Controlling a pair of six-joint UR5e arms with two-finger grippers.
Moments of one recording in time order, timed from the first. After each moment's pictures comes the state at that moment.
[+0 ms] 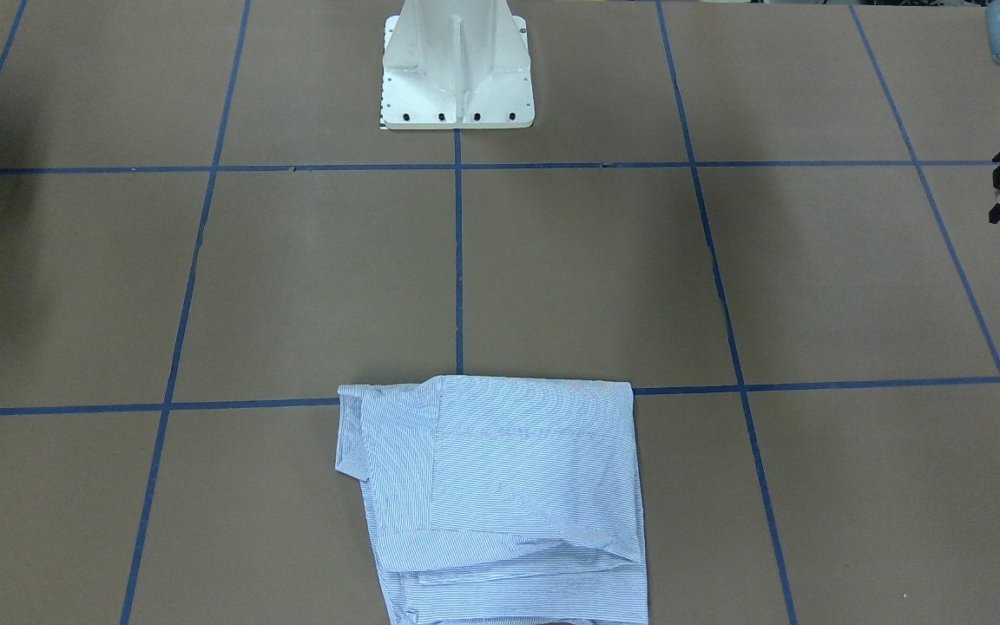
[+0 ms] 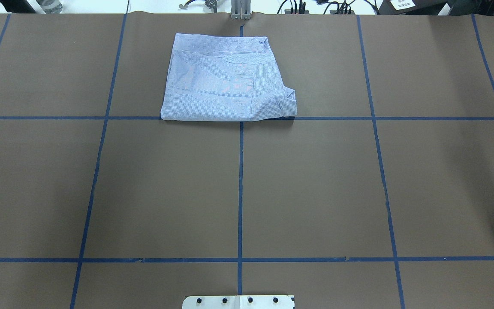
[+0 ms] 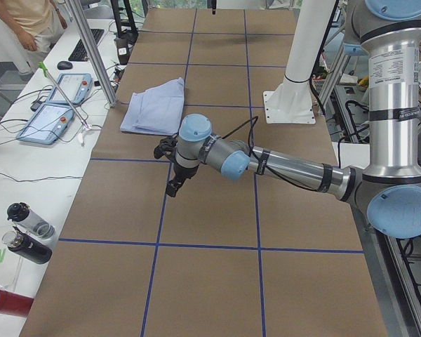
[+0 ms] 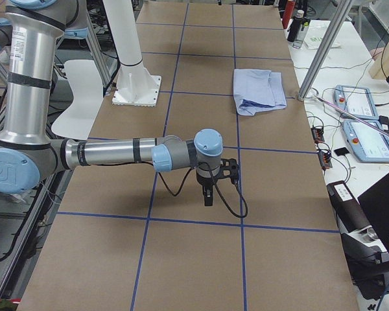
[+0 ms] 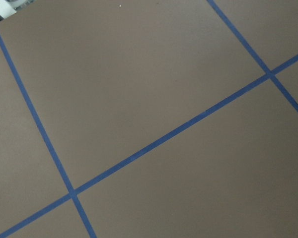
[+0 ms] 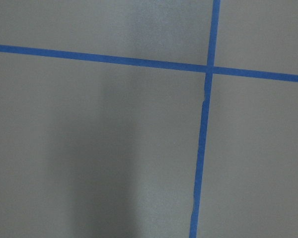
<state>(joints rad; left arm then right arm) -1.36 -1.46 -1.88 -1.89 -2.26 0.00 1.41 -1.75 1.83 -1.46 2.32 0.16</state>
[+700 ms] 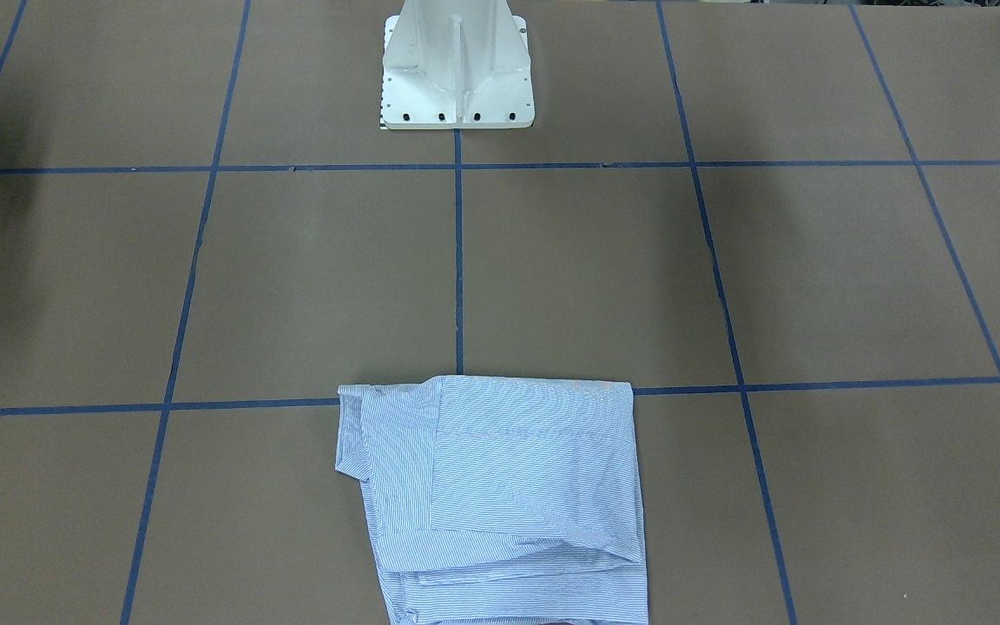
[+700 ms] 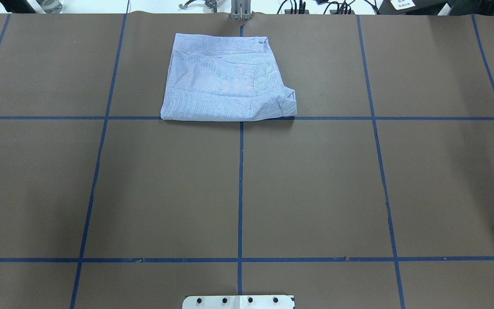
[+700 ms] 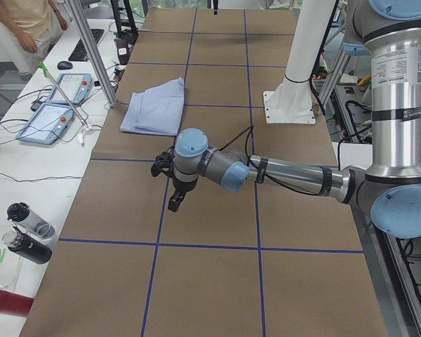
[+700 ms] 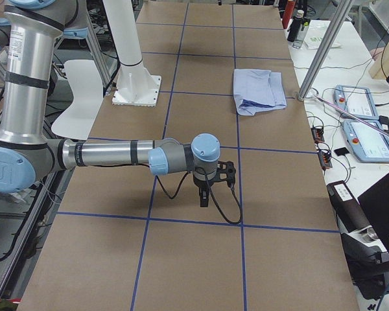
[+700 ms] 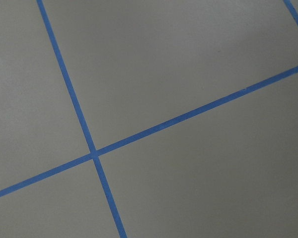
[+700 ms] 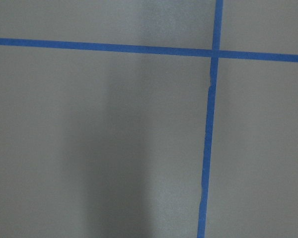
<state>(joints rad) -1.39 -1.46 -1.82 -1.89 -2.32 -0.06 1.43 -1.77 1.81 -1.45 2.37 0.16</state>
